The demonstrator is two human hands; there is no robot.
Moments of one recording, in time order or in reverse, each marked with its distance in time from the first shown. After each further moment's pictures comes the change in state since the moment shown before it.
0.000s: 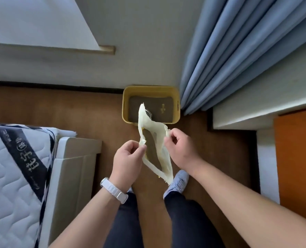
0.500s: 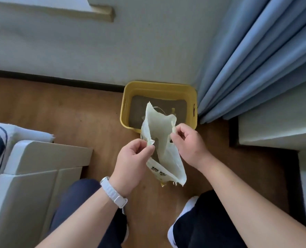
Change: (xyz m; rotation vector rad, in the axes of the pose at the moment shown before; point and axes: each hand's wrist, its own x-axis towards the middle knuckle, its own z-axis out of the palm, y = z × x) left_hand 0.165 -0.151 0.050 -0.029 -0.057 0.102; right_hand 0.136 0.167 0.098 0.098 -0.096 -0.072
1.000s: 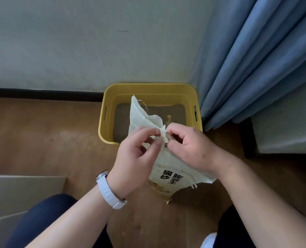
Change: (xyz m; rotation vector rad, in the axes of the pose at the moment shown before) left_hand 0.134 -0.098 0.059 0.149 -0.039 0.624; right_hand 0.076 0.106 0.013 -0.154 -0.194 -0.252
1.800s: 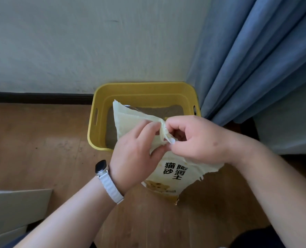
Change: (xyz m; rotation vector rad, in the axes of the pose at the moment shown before) left_hand 0.034 -0.049 0.017 0.525 0.006 0.504; right_hand 0.022 0.000 -0.020 -0.122 -0.184 0.005
